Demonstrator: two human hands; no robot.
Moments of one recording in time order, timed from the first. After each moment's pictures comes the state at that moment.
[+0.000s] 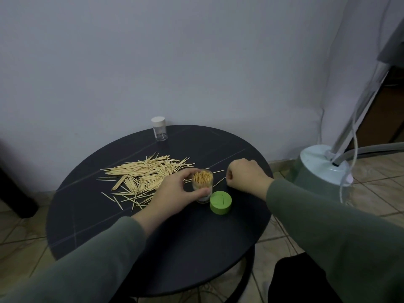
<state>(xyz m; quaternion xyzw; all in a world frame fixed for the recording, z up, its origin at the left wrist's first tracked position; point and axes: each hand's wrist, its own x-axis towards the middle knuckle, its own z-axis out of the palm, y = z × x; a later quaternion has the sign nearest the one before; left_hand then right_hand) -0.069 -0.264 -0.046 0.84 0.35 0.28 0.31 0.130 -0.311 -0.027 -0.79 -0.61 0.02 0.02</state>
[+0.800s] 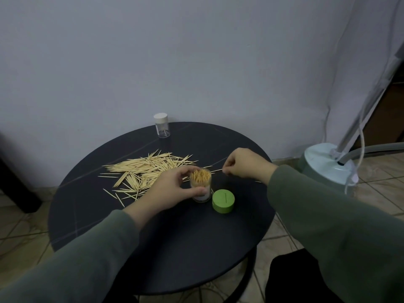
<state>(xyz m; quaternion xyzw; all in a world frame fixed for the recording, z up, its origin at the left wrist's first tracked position) -0.081 -0.257 -0.032 0.85 0.33 0.22 0.34 0.135 -0.296 -0.011 -0.79 -0.58 0.19 0.13</state>
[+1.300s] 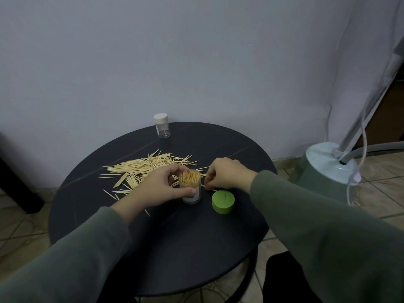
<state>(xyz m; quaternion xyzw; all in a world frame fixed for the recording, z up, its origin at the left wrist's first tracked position) -0.097 -0.235 -0.033 0.84 0.36 0.18 0.35 0.101 -0.286 -0.021 -0.73 -0.66 0.15 0.05</state>
